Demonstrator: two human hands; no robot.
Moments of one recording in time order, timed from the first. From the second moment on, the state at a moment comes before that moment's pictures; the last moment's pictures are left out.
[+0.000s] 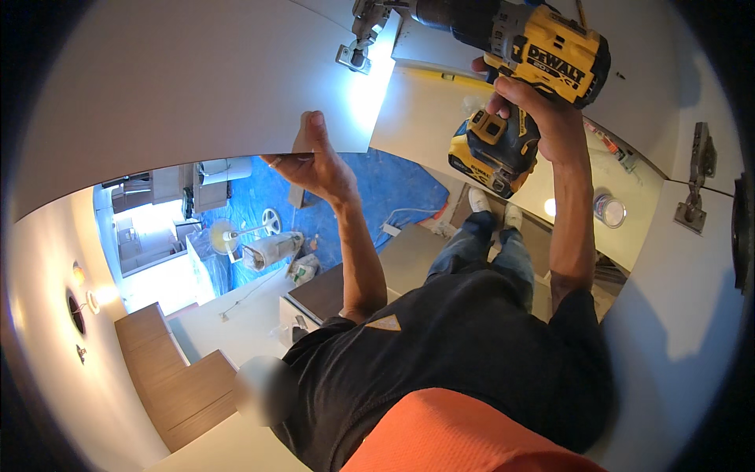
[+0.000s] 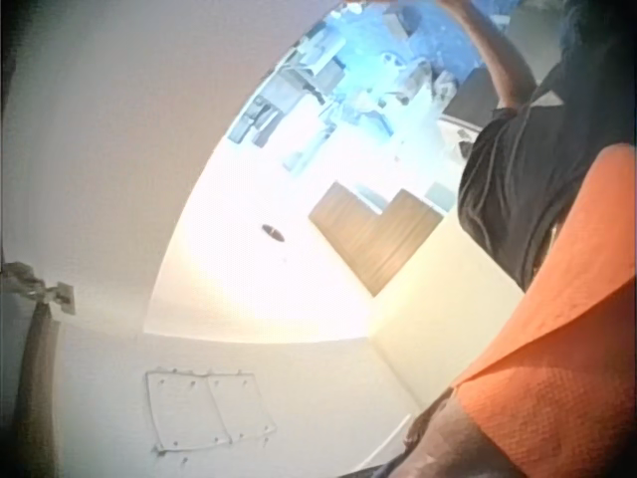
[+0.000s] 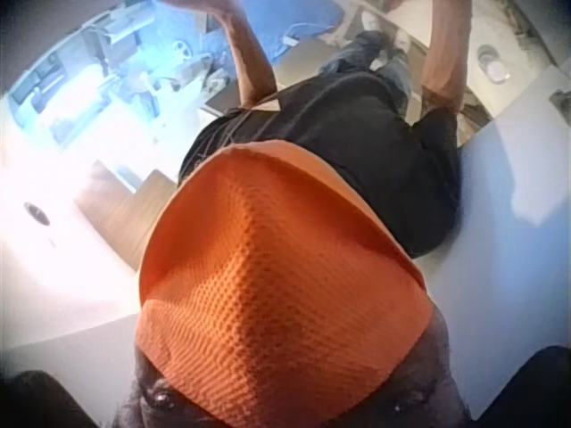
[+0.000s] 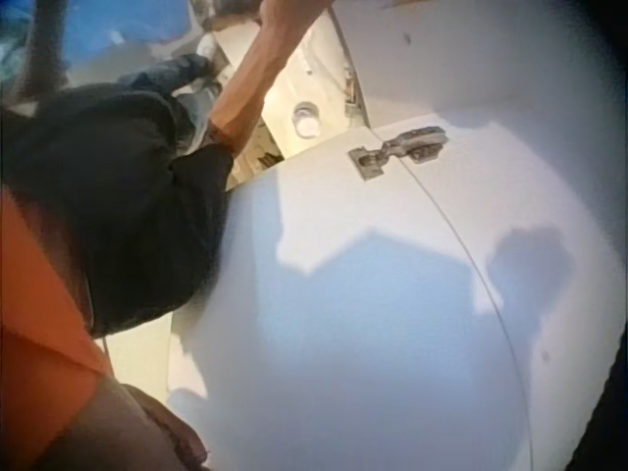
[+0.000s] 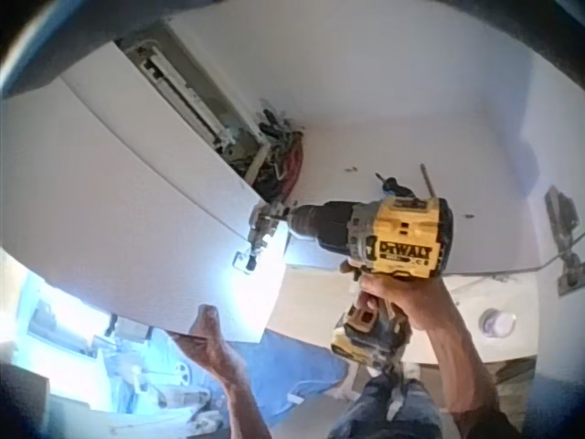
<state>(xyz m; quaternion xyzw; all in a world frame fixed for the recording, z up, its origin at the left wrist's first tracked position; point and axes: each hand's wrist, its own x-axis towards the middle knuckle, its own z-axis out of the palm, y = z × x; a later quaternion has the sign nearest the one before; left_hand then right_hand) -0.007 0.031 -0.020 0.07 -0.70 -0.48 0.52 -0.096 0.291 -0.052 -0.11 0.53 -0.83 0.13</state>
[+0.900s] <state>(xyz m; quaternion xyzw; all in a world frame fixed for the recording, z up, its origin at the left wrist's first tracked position) -0.007 0.030 -0.026 0.12 -0.69 -0.45 0.56 -0.125 0.287 -0.062 -0.19 0.56 -0.79 0.14</state>
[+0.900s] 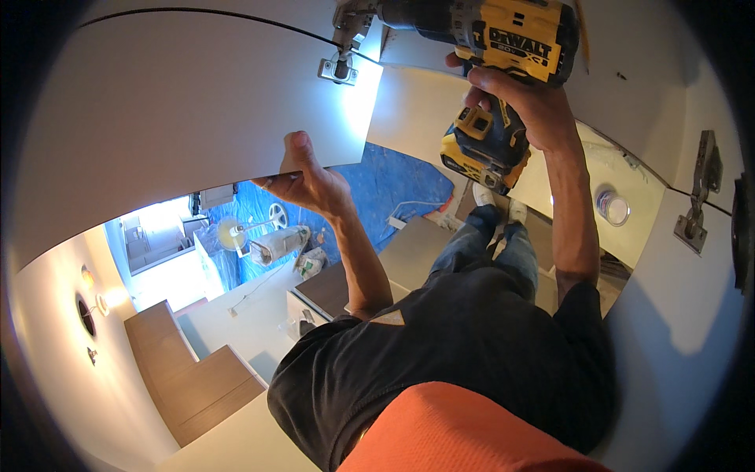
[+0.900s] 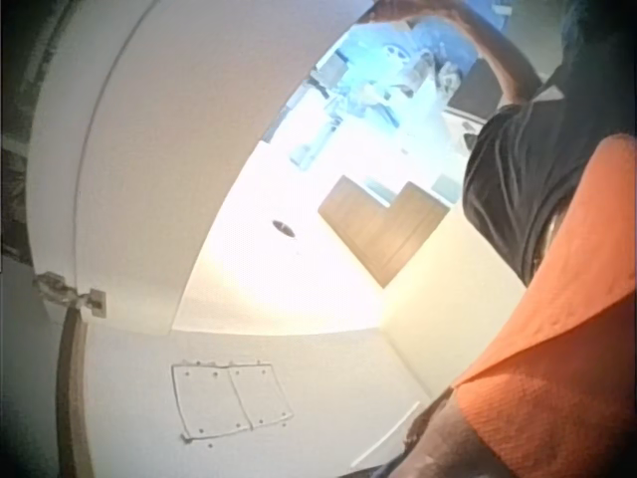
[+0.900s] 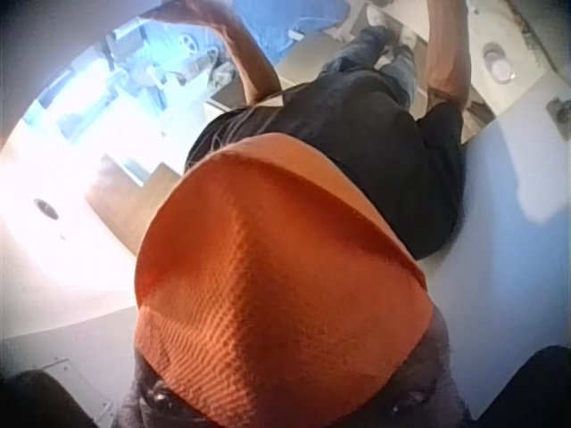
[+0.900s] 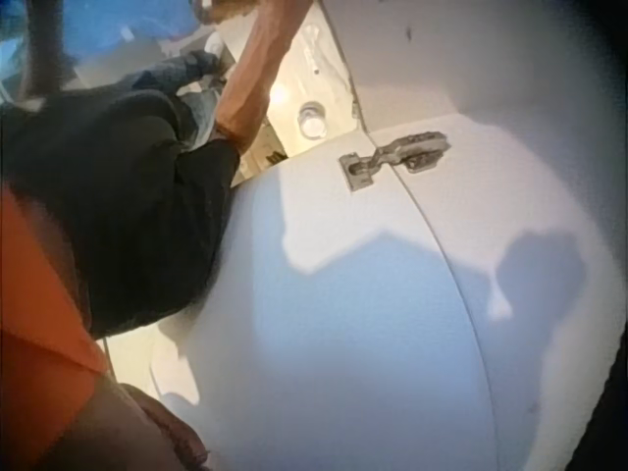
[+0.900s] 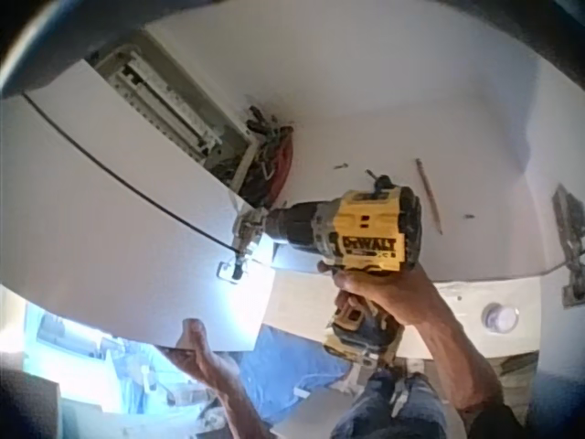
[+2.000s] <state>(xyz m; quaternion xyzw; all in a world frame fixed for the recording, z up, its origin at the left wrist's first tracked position) -0.002 0.038 -0.022 0.13 -0.67 -0.50 0.54 -0.141 0.292 -0.062 -0.19 0.57 -0.77 0.21</state>
